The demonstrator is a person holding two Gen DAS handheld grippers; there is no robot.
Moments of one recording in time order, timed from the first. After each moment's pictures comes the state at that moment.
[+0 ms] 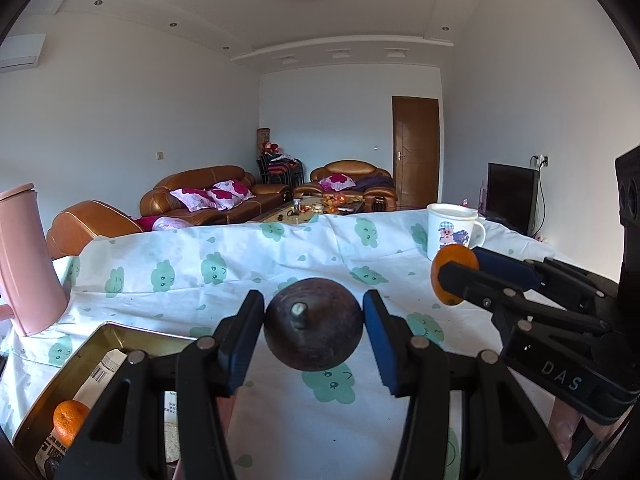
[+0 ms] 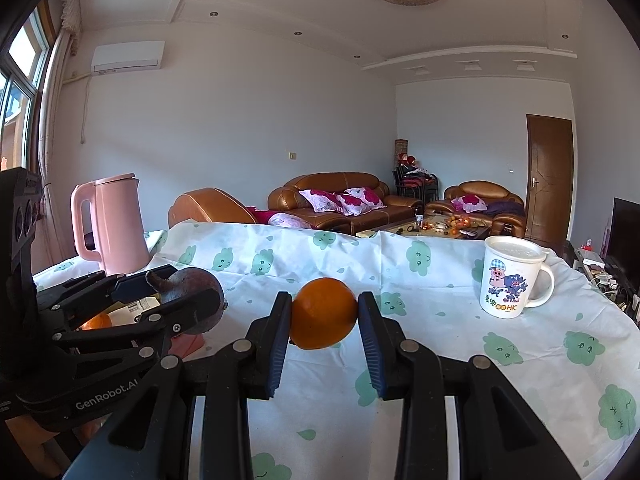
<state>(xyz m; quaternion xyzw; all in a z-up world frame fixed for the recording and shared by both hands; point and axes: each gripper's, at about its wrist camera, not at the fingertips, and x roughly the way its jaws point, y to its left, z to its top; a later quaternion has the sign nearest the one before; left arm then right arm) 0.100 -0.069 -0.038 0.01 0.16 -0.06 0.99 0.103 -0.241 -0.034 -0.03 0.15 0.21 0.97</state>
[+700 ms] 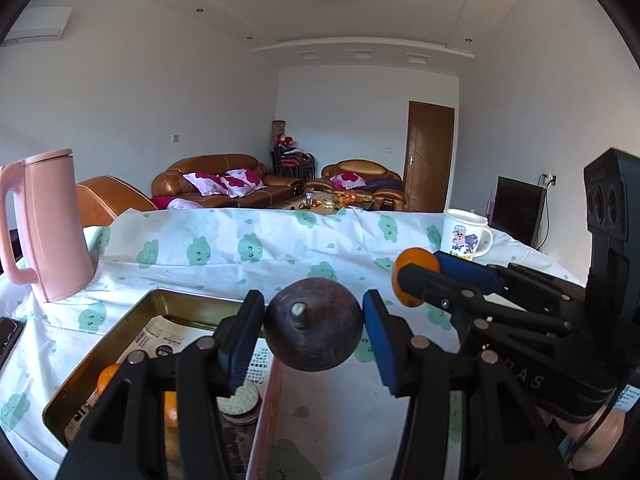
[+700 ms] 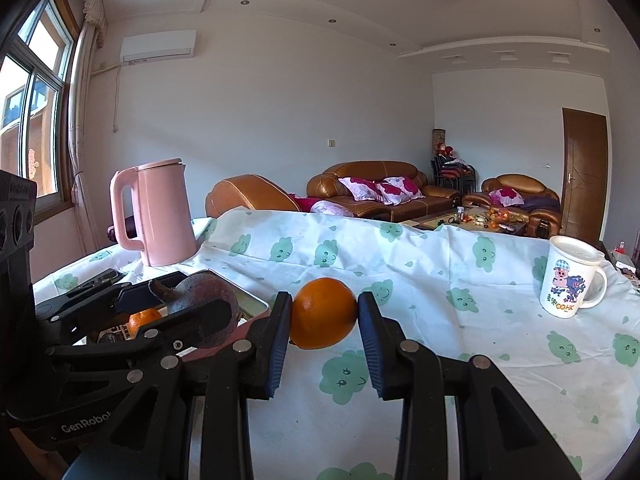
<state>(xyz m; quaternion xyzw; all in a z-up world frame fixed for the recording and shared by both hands) 0.061 -0.014 -0.036 -0.04 0.17 -0.05 0.98 0.093 -0.174 -0.034 -0.04 0.17 0.28 0.94</state>
